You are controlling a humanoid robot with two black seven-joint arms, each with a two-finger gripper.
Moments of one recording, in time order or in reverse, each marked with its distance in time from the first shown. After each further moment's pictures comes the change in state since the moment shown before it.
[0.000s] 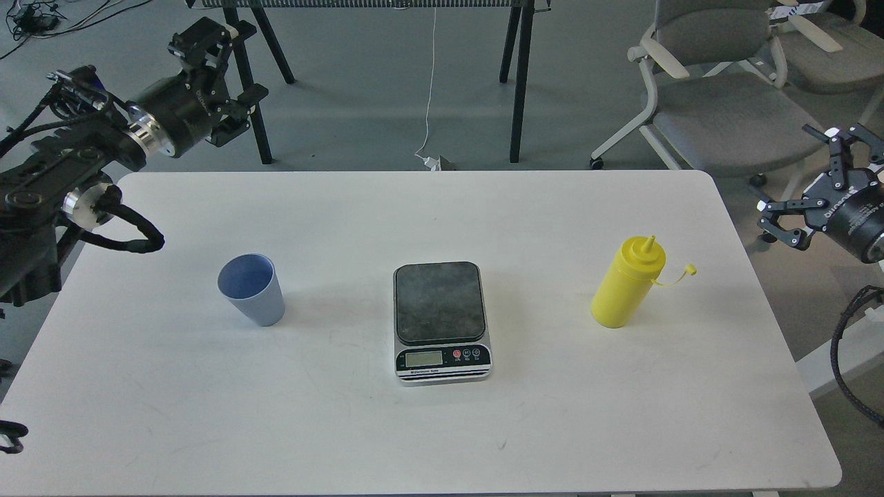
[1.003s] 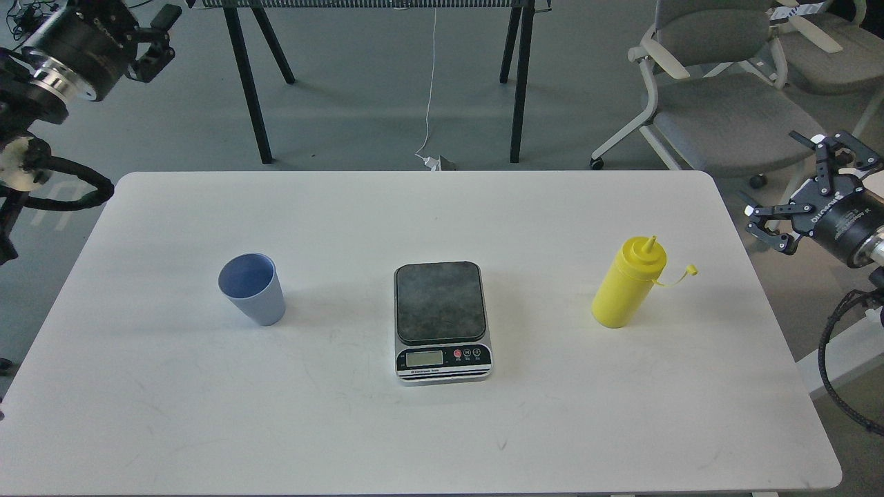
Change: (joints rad) left arm -0.102 0.120 -0.143 0.056 -0.056 0.000 0.000; right arm -0.014 0.023 0.000 0.006 0.003 0.000 0.003
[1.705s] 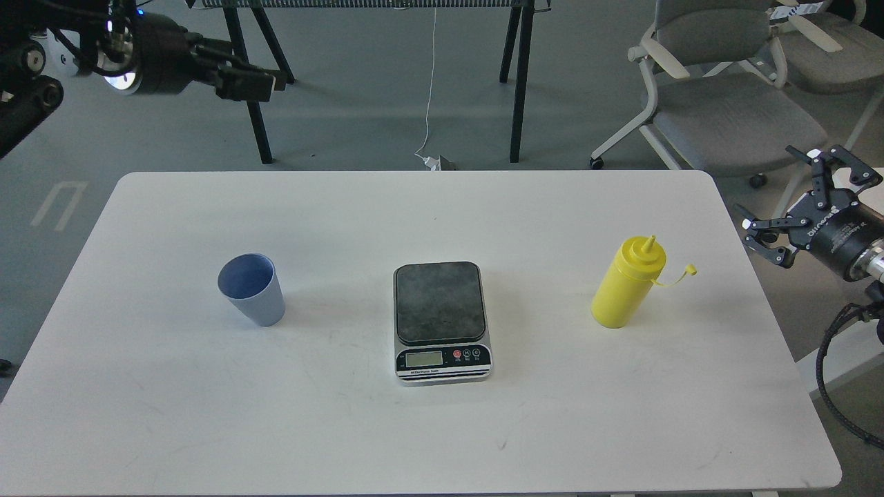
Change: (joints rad) left arm -0.219 0.115 0.321 -0.486 1.566 0.000 -0.001; right arm -0.037 0.006 0.003 0.004 0.006 0.000 0.003
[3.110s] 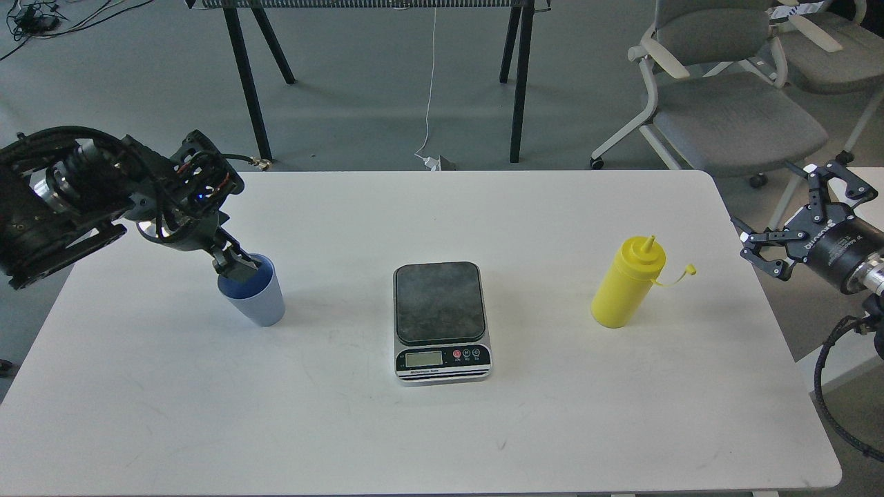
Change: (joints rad) left arm 0.119 -0.117 0.331 0.069 0.158 0.000 0.001; right arm -0.029 0.006 0.004 0.001 0.003 0.000 0.001
